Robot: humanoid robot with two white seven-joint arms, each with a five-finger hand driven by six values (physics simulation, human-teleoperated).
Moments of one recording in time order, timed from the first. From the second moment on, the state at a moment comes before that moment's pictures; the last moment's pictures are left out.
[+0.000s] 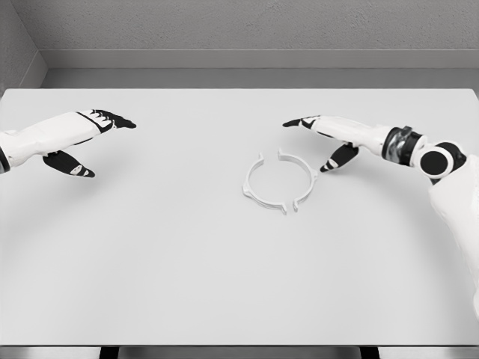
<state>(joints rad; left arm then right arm) -0.46 0.72 -0.26 -1.35 -0.34 -0.61 -0.61 -0.71 -0.38 0.41 -0.89 0.40 -0.61 0.61</state>
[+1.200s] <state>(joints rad) -0.46 0.71 -0.26 -1.35 -0.34 -0.61 -0.61 -0.75 -0.33 0.42 -0.83 0.42 -0.61 0.61</state>
